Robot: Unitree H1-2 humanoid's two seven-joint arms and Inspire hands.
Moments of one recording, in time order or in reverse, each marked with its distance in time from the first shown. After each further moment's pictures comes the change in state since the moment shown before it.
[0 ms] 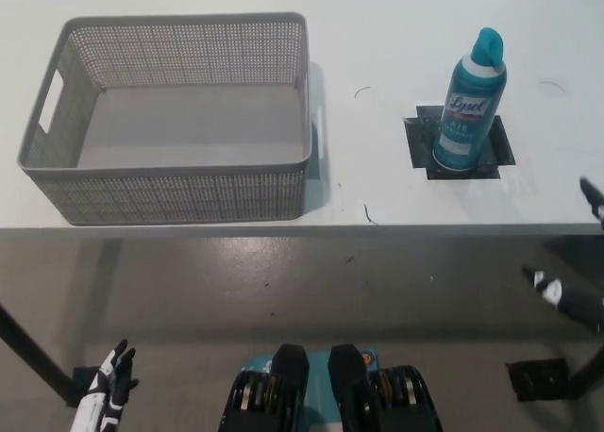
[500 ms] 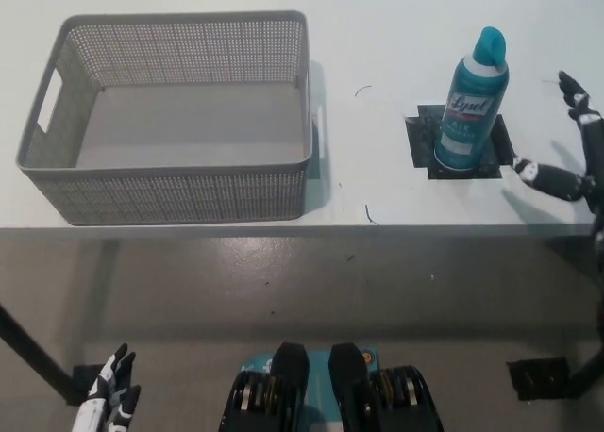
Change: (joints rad) left_arm 0.008 -0.001 0.005 0.016 0.013 -0.044 0.000; right_arm -0.397 0.013 -0.009 0.403 0.019 0.076 0.006
